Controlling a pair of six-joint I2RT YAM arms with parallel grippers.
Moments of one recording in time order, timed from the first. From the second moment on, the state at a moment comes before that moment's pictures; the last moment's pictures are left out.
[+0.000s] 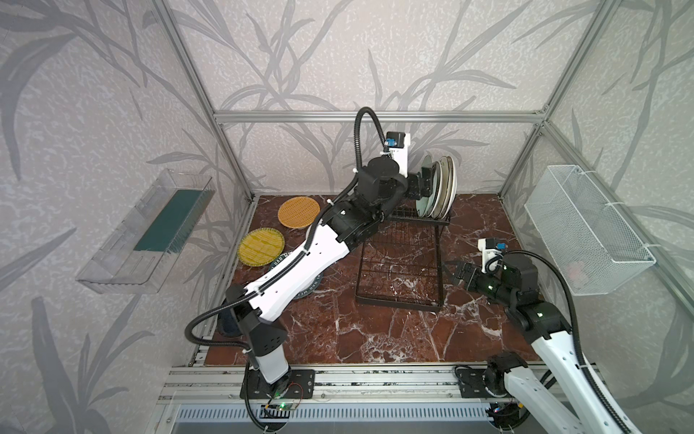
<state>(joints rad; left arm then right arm) -0.84 1.65 1.89 -0.27 -0.26 -0.30 0.19 0.73 0.66 -0.47 -0.34 0.54</state>
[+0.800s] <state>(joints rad) -0.68 1.36 0.99 -0.50 -0.10 -0.51 0.28 1.23 0.56 -0.13 -0.21 0.48</state>
